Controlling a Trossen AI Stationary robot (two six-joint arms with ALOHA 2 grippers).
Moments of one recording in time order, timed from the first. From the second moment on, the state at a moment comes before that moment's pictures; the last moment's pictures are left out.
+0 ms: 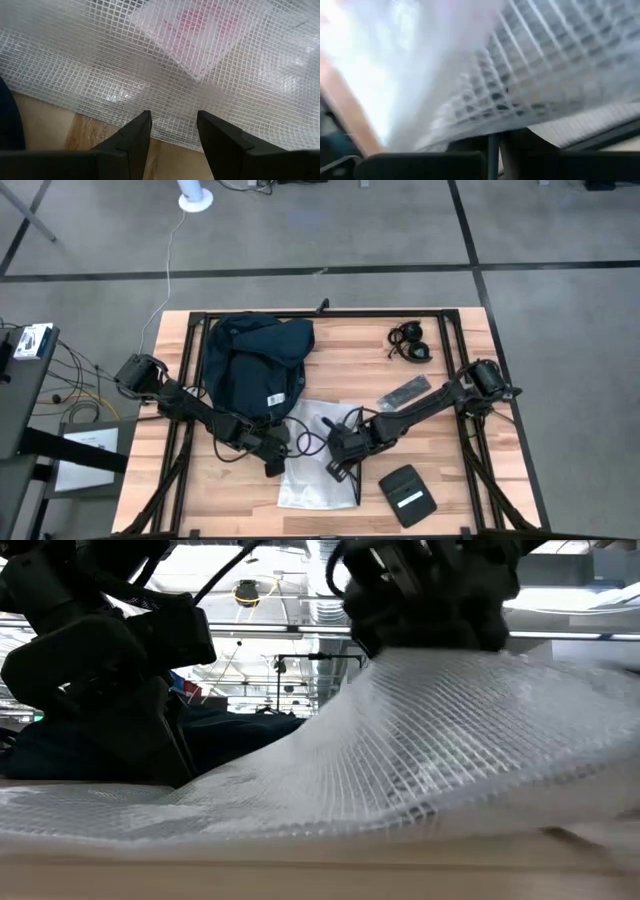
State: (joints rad) left arm -0.45 1.66 0.67 0.02 -0.32 -0.59; right arm 0.36 1.92 1.26 -0.42 -0.03 1.10
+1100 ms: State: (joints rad) left arm -0.45 1.66 0.67 0.06 -0.31 -0.57; right arm 0.32 1.81 1.26 -0.53 -0.40 1.00
